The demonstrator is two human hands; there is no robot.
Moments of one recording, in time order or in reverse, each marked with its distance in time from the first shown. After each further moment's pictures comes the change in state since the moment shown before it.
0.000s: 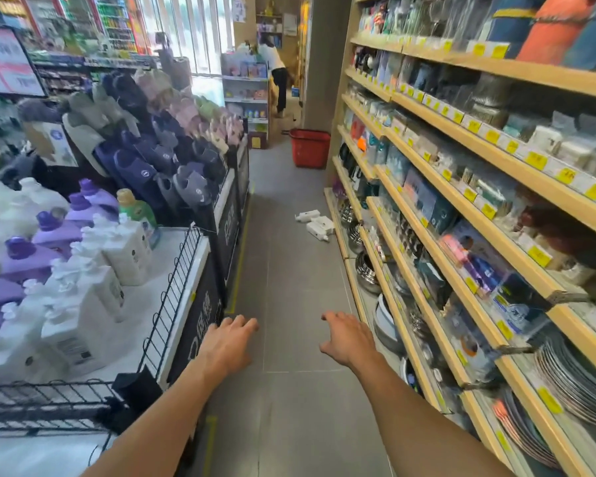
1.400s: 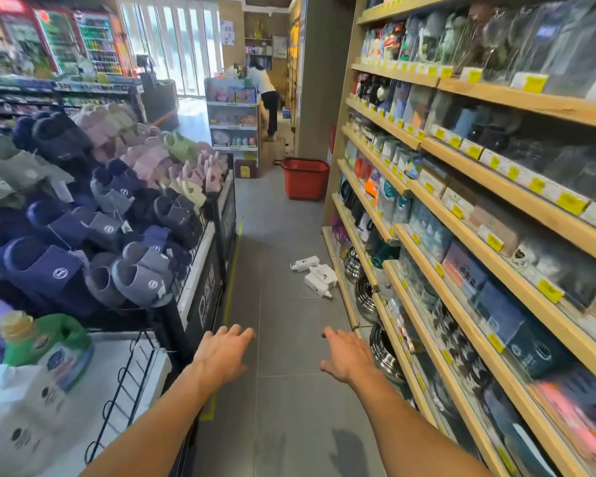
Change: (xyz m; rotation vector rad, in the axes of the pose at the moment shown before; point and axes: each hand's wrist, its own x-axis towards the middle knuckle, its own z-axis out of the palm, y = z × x) left_hand 0.506 -0.124 -0.124 0.095 -0.030 0.038; right_hand 0.504 0.025 -0.119 -0.024 -0.024 0.028
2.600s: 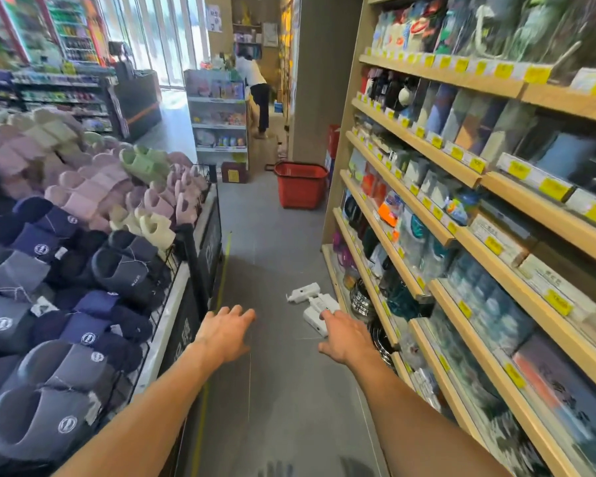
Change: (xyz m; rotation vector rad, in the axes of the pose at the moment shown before) left_hand 0.407 -0.106 -0.104 0.010 0.043 0.027; right_hand 0.406 0.019 -0.123 -0.037 0.053 -0.001
